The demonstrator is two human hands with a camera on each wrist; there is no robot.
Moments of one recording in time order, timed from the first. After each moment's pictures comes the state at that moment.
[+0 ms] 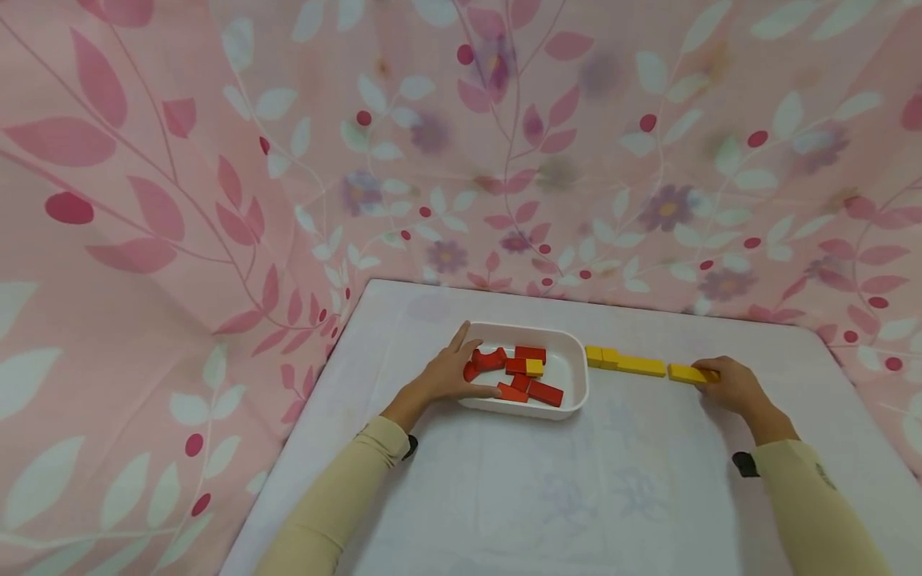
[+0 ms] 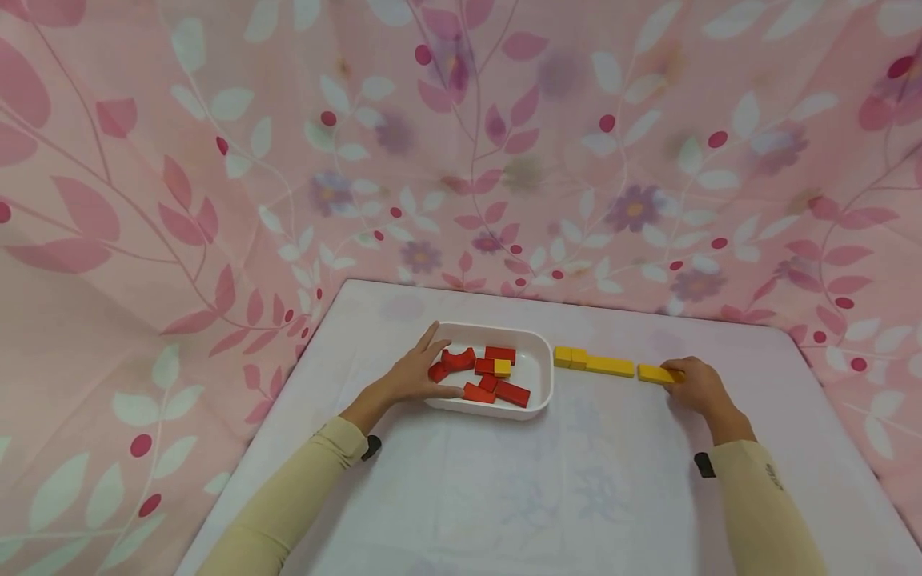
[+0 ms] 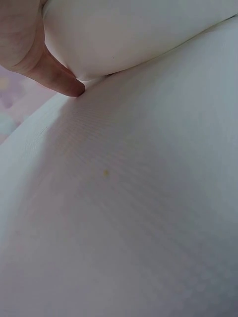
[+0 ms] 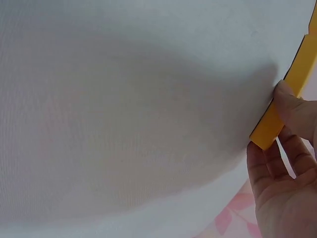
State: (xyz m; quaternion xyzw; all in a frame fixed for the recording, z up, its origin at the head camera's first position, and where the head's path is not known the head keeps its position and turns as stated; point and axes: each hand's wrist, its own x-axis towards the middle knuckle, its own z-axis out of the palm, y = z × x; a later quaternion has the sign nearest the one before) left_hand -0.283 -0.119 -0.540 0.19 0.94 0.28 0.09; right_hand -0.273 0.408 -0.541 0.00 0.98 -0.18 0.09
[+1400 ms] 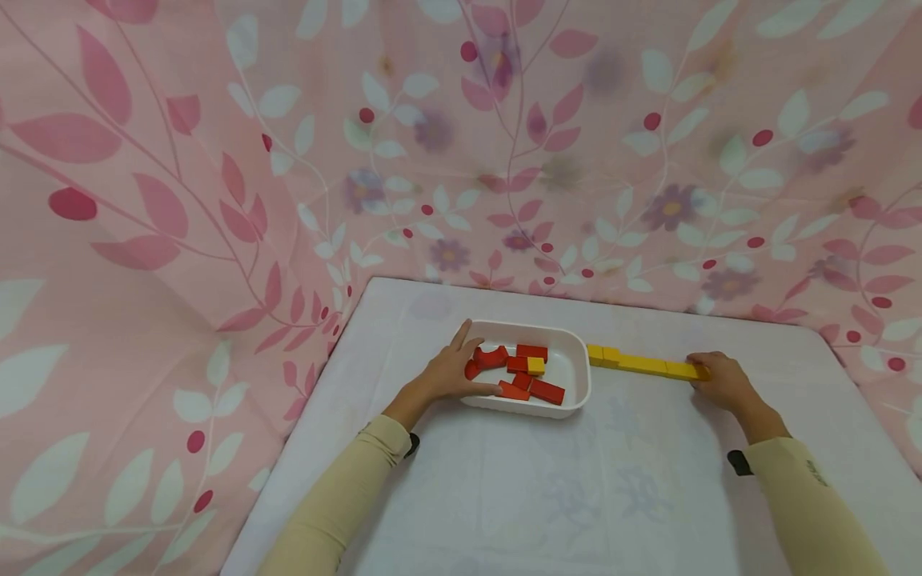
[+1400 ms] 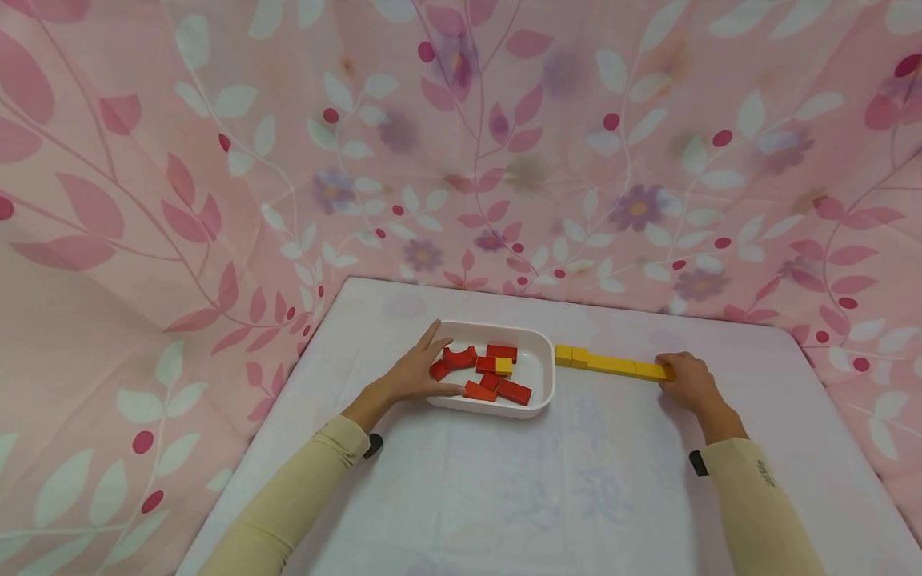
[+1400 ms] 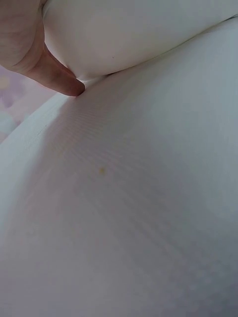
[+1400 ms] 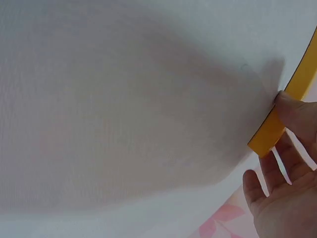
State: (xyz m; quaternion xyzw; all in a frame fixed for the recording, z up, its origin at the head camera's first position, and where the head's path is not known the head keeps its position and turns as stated) left_hand -0.284 -0.119 -0.540 0.18 0.94 0.27 0.10; right_hand -0.277 0.395 -0.544 -0.02 0.98 -0.18 0.08
